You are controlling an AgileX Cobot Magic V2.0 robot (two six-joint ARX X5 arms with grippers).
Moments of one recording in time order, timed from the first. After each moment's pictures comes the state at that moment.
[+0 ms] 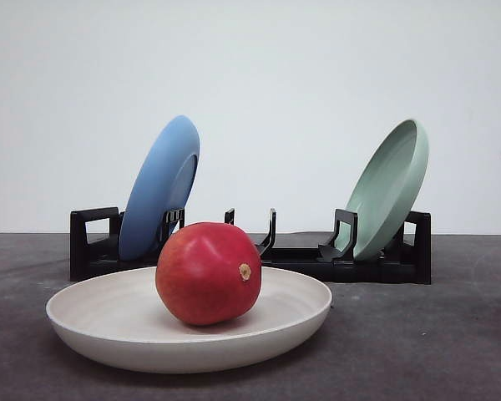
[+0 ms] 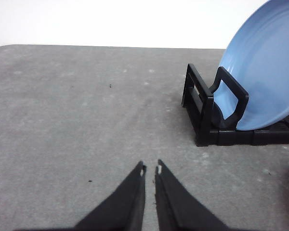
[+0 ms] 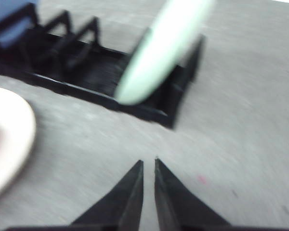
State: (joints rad) left_arx -0.02 0.00 0.02 -0.18 0.05 -0.02; right_arx 0.27 0.51 0.30 -0.20 -0.08 0.01
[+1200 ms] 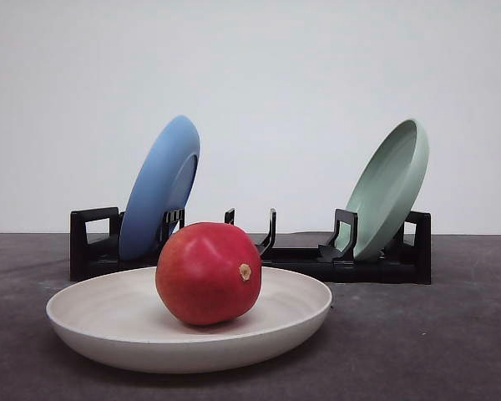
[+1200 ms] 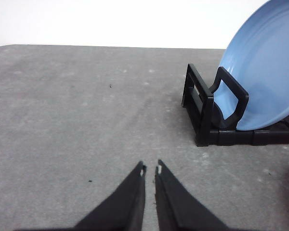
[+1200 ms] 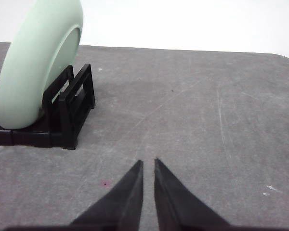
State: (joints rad) left_arx -0.02 0.00 0.02 -0.18 0.05 -0.02; right_arx 0.03 0.00 0.02 -0.16 0.00 0.01
